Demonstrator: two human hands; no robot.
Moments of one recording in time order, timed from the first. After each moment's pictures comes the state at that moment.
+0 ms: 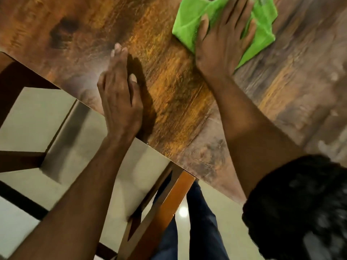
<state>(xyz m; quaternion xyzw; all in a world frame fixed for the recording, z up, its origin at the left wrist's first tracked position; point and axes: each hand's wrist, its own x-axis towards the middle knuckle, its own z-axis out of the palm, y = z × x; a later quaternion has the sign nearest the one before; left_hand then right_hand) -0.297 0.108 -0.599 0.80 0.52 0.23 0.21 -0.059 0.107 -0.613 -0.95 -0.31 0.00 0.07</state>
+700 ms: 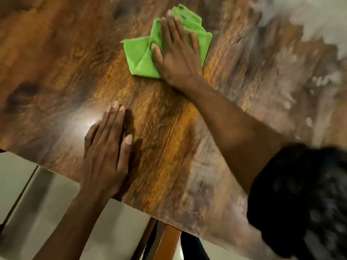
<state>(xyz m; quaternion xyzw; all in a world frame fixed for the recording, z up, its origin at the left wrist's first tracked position) -0.285 0.106 -0.605 0.88 0.39 0.11 0.24 0.006 0.162 -0.613 -0.87 -0.49 0.03 0.08</state>
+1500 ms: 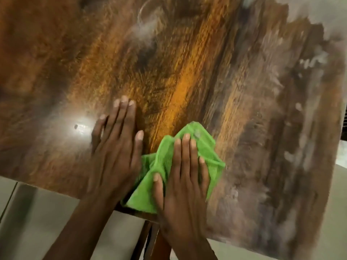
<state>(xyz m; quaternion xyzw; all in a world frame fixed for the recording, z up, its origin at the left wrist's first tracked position) -0.241 0.088 -0.608 0.92 0.33 0.08 0.17 -0.196 -0.075 -0.597 -0.92 -0.36 0.12 0.05</state>
